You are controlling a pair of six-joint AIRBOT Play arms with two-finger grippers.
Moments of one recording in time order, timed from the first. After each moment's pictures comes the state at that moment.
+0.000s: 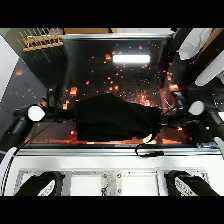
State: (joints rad) left arm -0.16 -0.94 0.82 1.26 -0.99 -1.64; right arm -0.07 -1.04 0.83 -1.27 1.19 1.53
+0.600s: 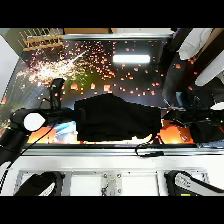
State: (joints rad) left arm -0.36 -0.86 0.85 1.26 -0.97 -1.72; right arm -0.45 -1.30 0.84 -0.87 1.25 1.07
